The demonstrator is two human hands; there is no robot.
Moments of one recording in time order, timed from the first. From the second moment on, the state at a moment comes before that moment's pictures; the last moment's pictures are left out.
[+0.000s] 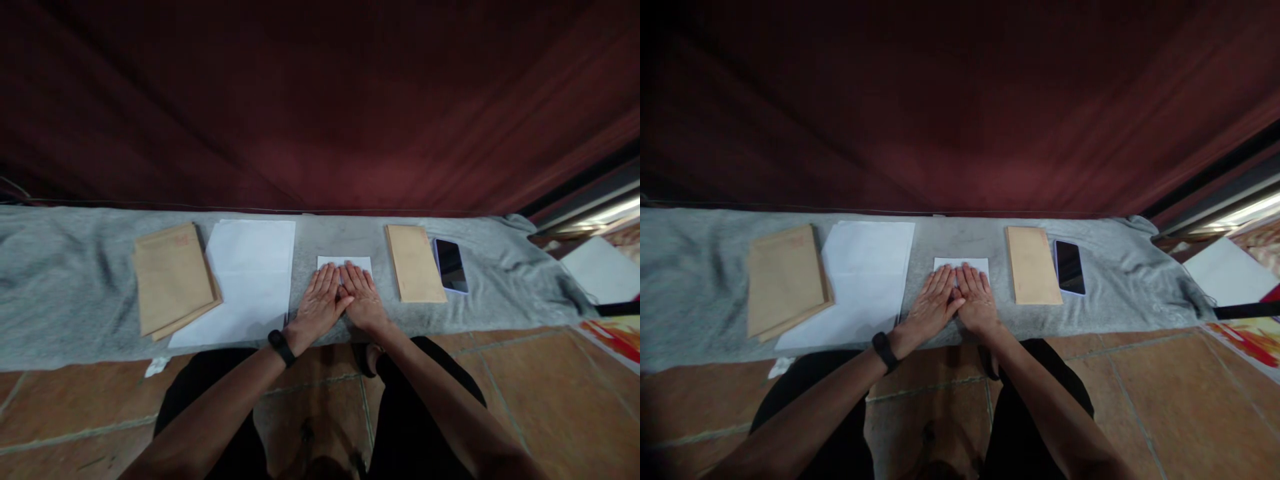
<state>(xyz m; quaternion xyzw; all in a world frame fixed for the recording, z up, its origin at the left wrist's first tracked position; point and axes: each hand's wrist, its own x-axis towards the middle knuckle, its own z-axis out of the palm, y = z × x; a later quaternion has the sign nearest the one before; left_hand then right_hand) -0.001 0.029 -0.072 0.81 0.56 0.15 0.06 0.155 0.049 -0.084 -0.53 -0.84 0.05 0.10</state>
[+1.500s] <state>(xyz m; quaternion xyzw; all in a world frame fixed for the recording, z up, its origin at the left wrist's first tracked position) -0.010 0.022 -0.071 0.80 0.58 0.15 0.07 0.150 0.018 -0.072 -0.48 -0.86 0.11 0.16</state>
